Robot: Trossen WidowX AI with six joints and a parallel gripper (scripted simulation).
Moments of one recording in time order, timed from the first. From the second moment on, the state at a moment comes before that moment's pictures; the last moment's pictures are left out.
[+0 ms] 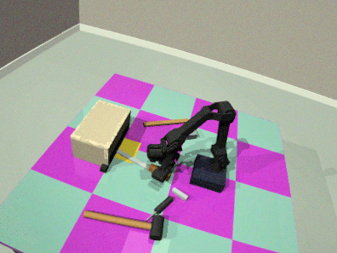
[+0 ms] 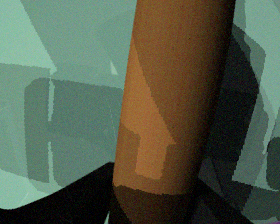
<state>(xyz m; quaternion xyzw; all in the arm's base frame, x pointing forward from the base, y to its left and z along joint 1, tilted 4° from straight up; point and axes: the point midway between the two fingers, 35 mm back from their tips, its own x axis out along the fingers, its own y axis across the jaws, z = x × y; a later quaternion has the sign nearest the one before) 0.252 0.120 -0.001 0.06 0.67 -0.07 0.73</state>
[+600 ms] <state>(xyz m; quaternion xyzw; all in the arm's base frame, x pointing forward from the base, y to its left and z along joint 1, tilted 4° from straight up) 0.234 0.124 -0.003 0.06 0.67 -0.07 0.73</state>
